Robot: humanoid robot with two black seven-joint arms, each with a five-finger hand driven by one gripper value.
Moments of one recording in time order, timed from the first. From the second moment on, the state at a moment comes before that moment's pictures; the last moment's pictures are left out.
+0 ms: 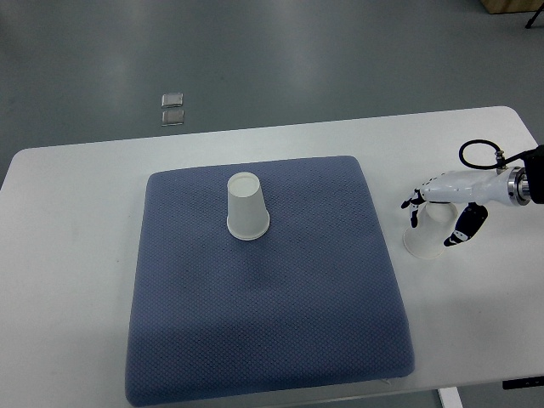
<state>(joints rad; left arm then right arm) 0.00 0.00 -0.06 -0.15 -0.04 0.04 -0.13 1.07 -0.83 -0.09 1.18 -1.53 0.14 0.38</state>
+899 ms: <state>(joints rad) 0.00 0.00 -0.06 -0.15 -0.04 0.04 -0.13 1.02 -0.79 -0.09 1.11 -1.58 0.07 0.38</state>
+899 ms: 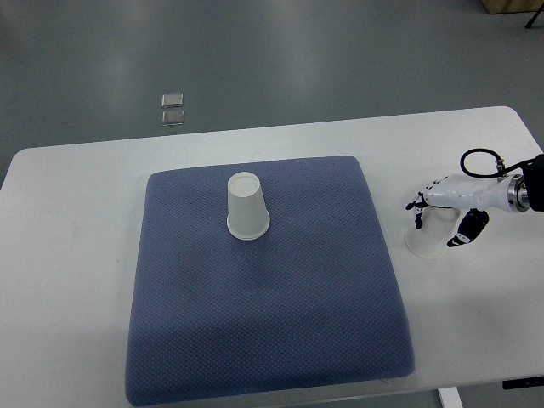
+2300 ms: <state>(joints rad) 0.00 0.00 -0.06 -0.15 -0.04 0.04 -0.13 1.14 -0.79 -0.08 1.12 -1.57 0.10 0.39</state>
